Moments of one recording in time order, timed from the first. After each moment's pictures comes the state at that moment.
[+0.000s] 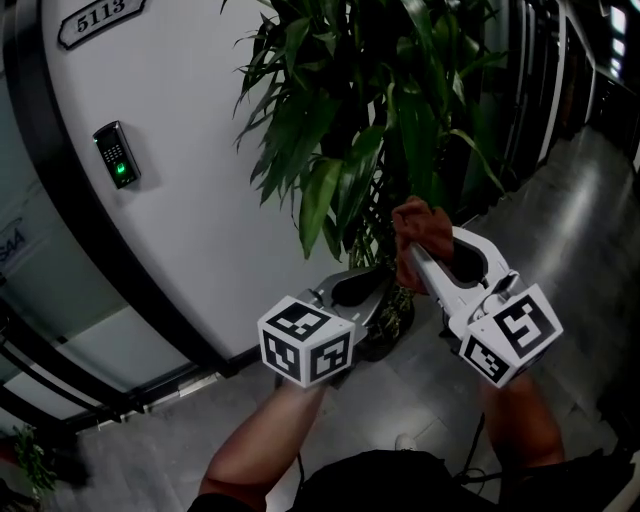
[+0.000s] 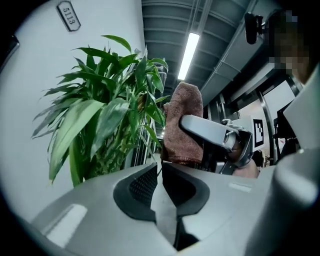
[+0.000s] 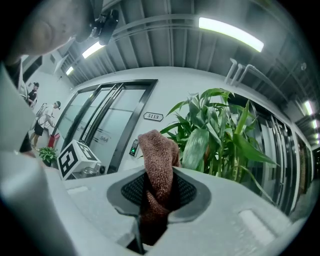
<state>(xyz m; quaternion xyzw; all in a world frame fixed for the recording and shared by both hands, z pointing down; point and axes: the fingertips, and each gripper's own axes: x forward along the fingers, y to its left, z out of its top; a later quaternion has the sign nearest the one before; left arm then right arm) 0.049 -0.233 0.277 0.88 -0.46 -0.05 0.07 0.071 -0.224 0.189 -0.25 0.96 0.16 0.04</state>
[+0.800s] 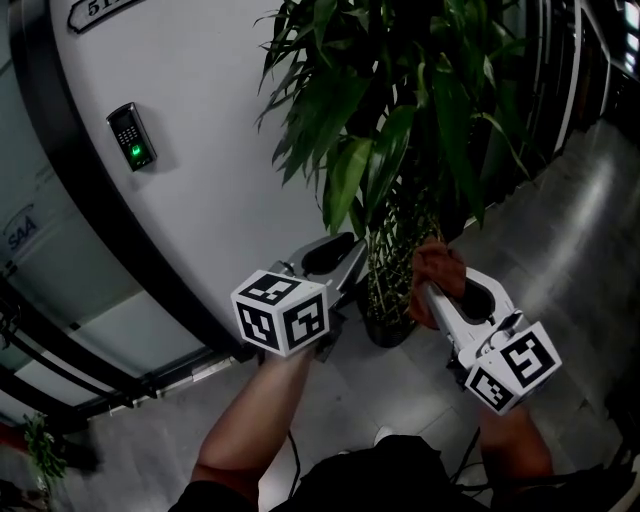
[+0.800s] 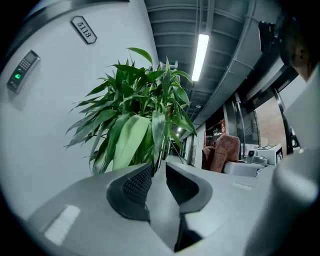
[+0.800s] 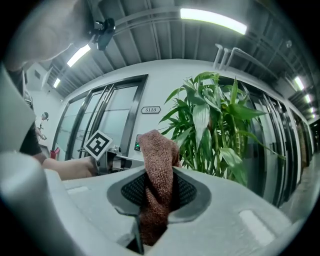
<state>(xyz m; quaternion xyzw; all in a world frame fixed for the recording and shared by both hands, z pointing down) -0.047 -0.236 0.279 0.84 -0.54 -0.06 0.08 0.065 -0.196 0.263 -0.25 0.97 0.07 0.03</state>
